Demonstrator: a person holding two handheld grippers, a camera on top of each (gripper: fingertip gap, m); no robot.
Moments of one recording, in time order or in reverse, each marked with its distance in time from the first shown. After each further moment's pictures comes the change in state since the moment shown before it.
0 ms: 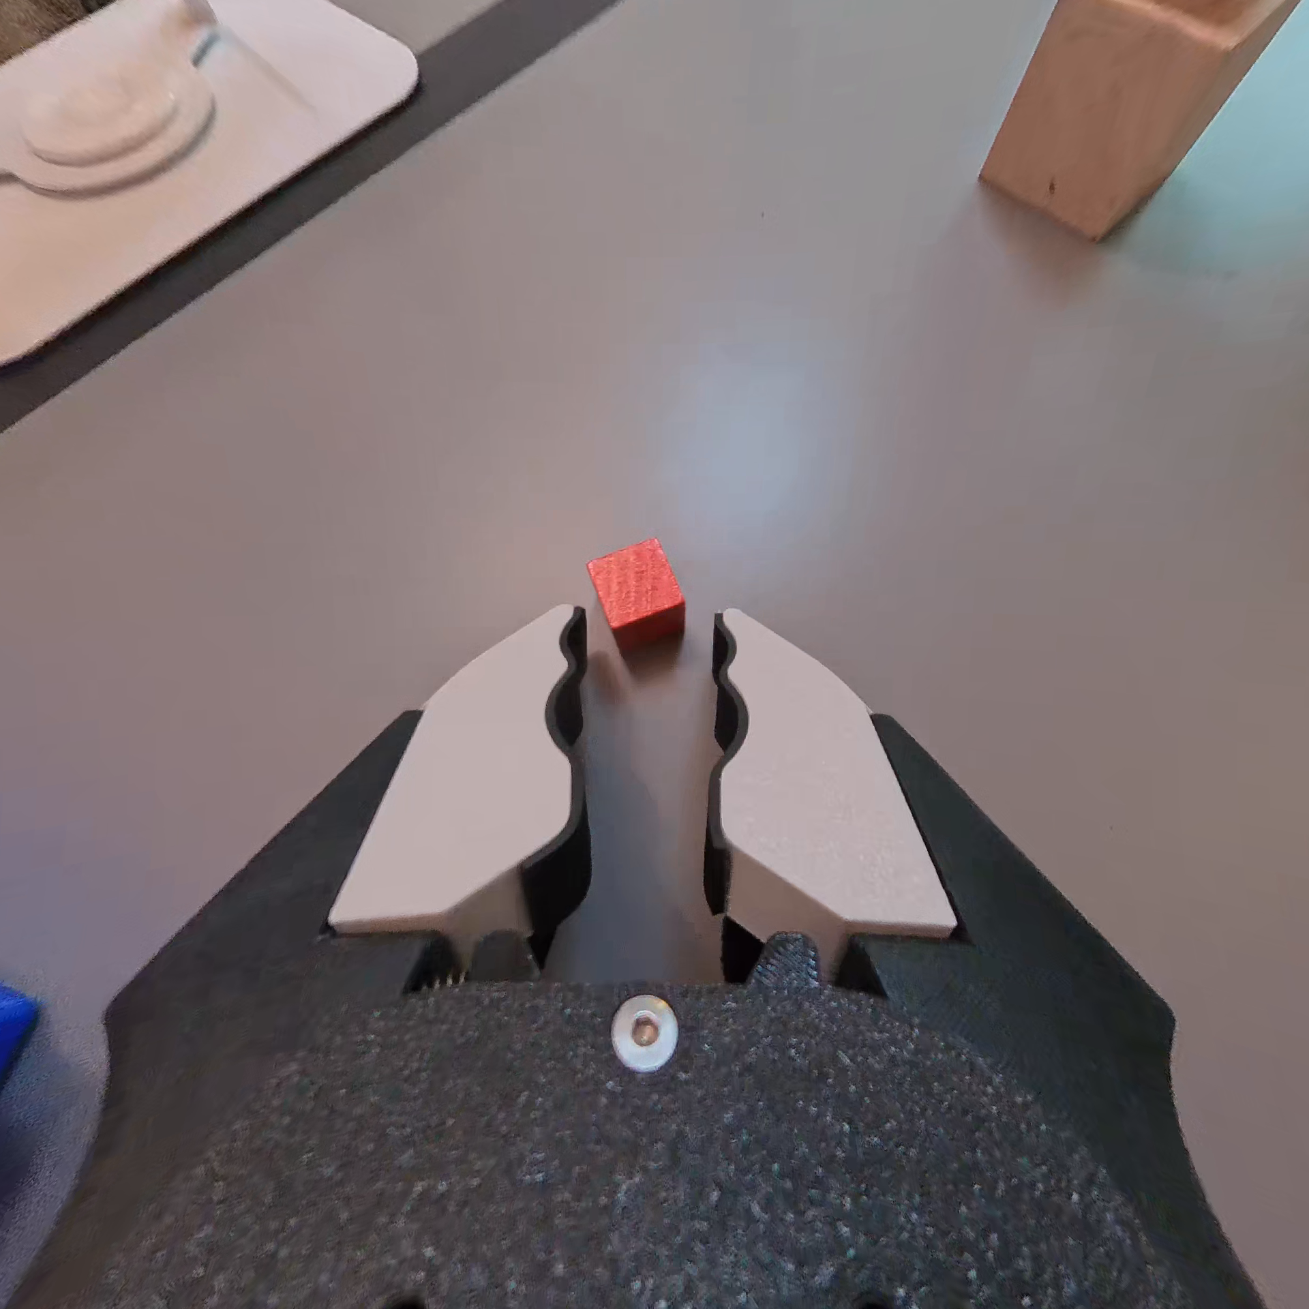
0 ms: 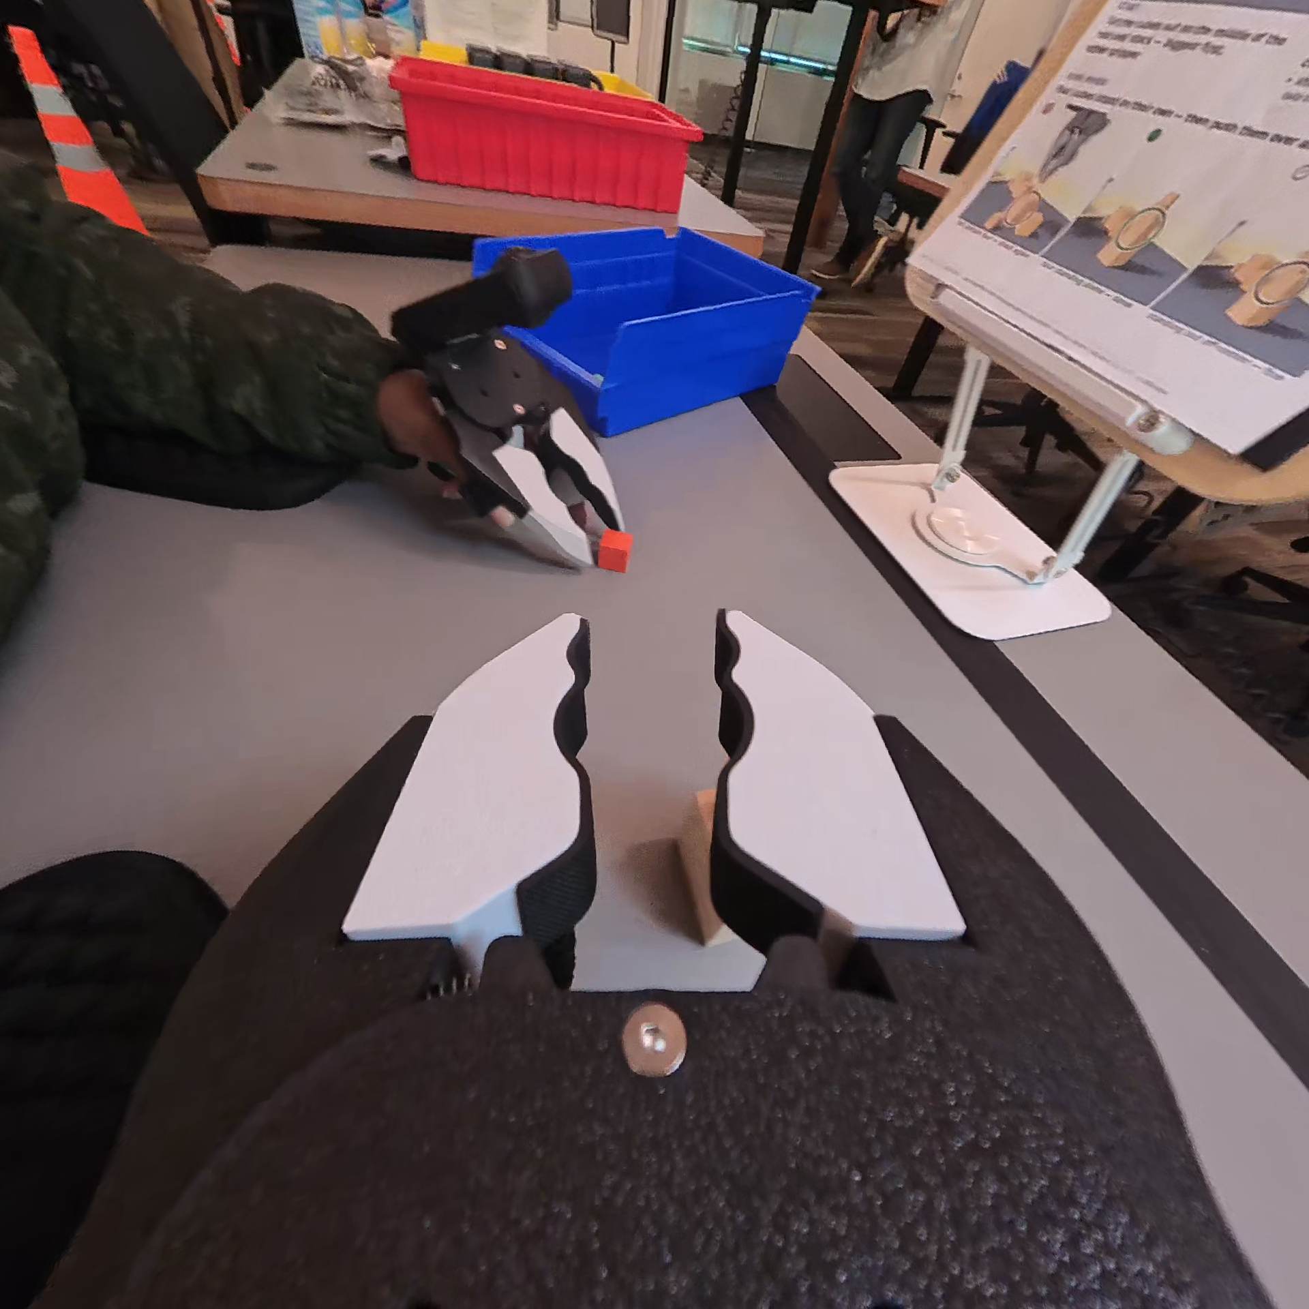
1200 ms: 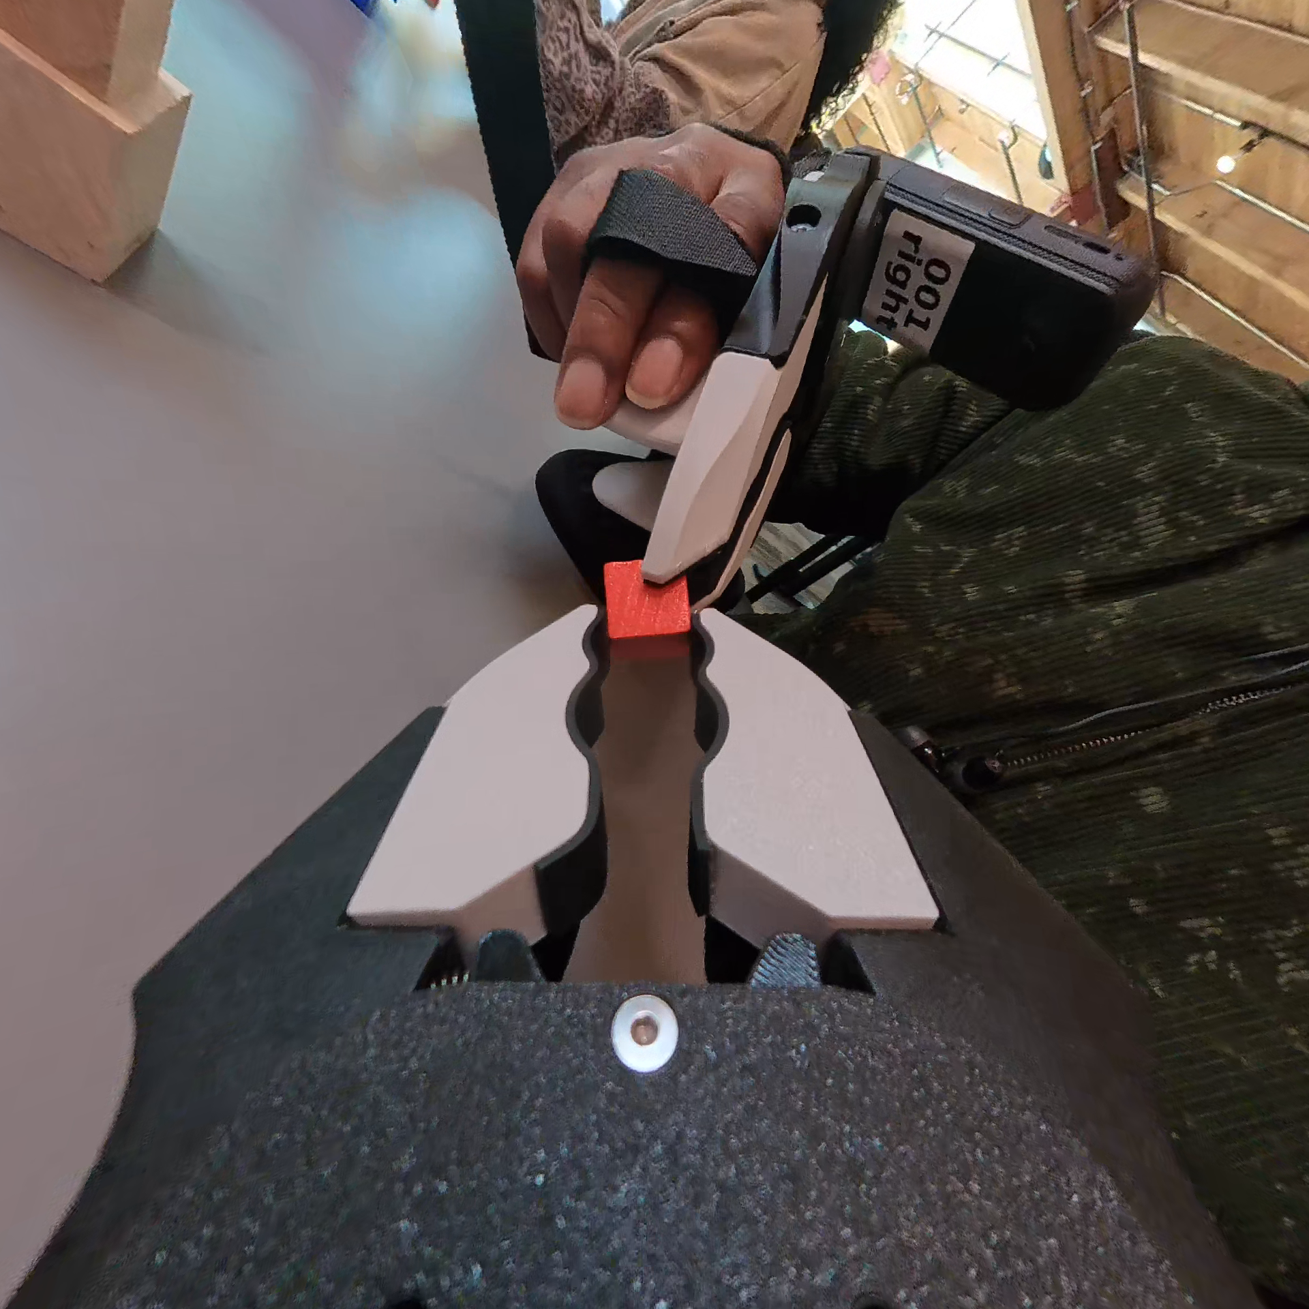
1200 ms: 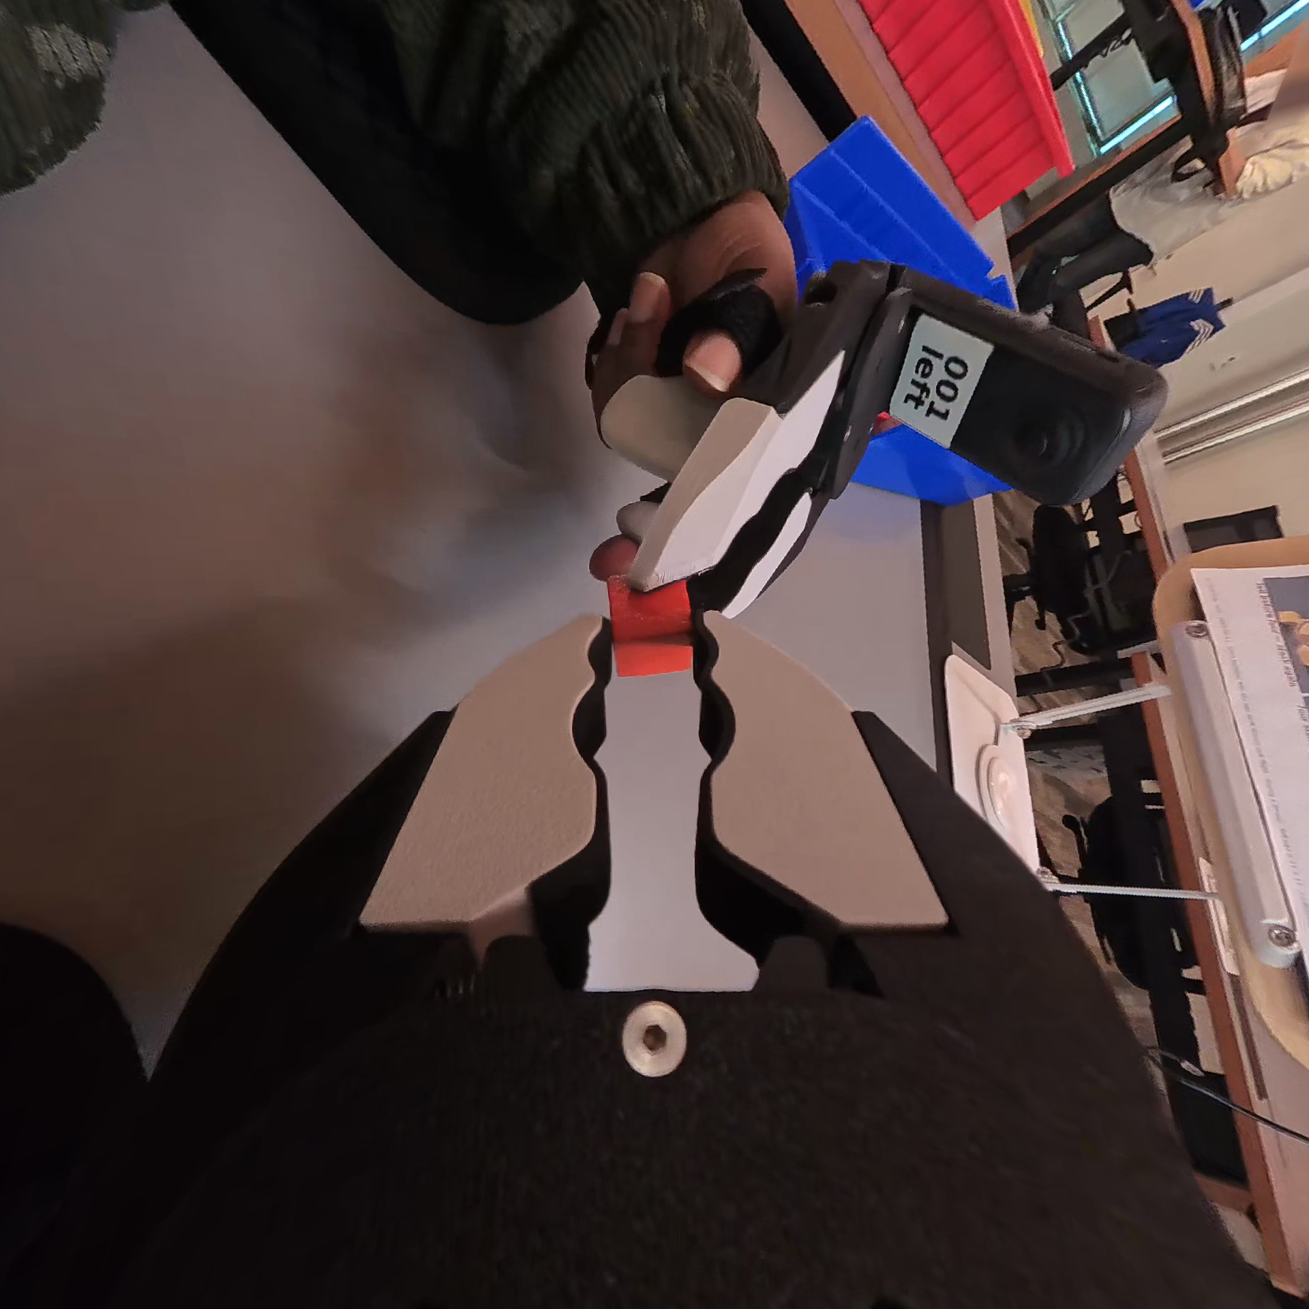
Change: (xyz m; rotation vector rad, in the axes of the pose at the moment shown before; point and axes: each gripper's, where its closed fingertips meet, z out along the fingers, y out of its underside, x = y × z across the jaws) left arm 0.155 -0.038 -0.095 0.015 1.188 -0.254; right arm -0.142 0.018 0.109 -0.196 -0.148 -0.679
